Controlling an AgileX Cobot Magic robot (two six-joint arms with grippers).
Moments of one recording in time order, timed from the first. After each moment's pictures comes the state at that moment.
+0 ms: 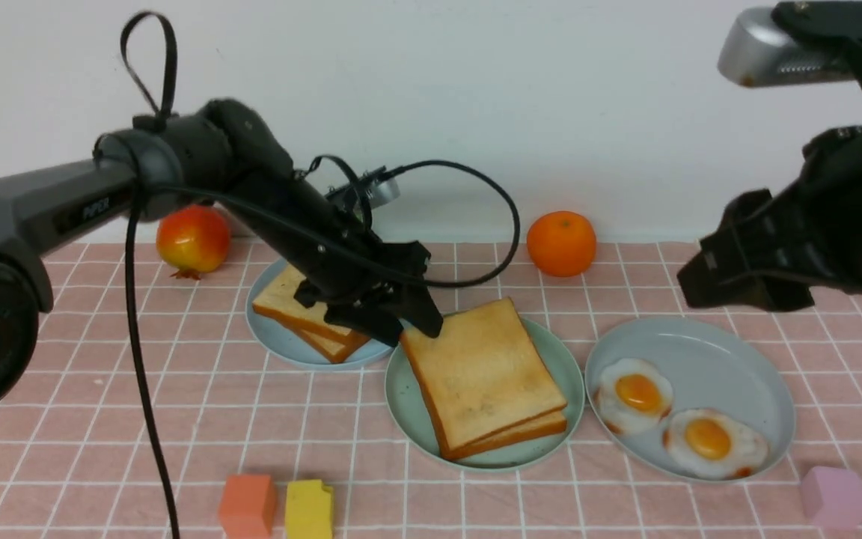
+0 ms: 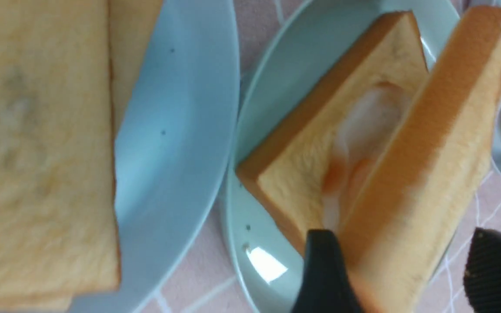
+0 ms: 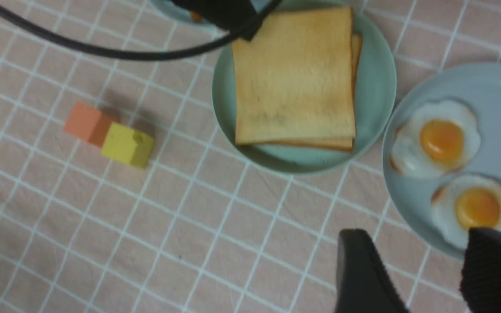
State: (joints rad) right arm 0.48 1.22 -1.28 0.14 1.01 0.02; left arm -0.26 2.22 -1.86 -0.71 1.11 0.24
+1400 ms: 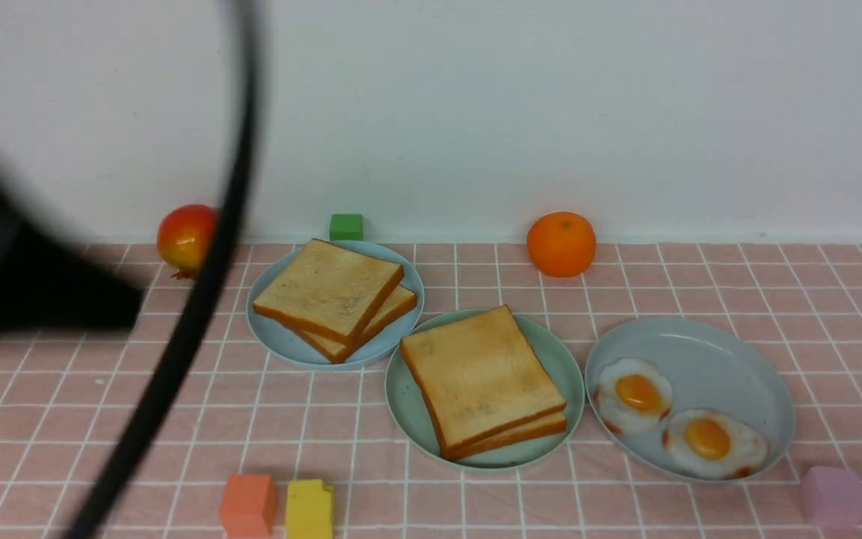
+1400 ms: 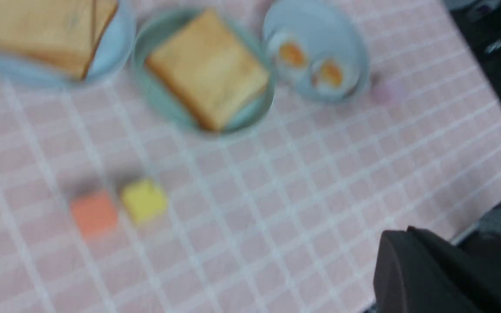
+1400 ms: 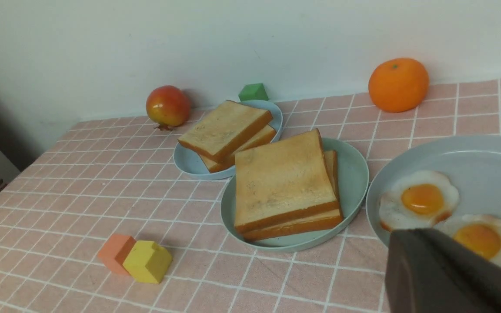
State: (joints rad) right arm 0.48 0.20 -0.25 0.01 0.32 0.29; left arm -0.26 0.88 -1.22 -0.50 1.22 -0.02
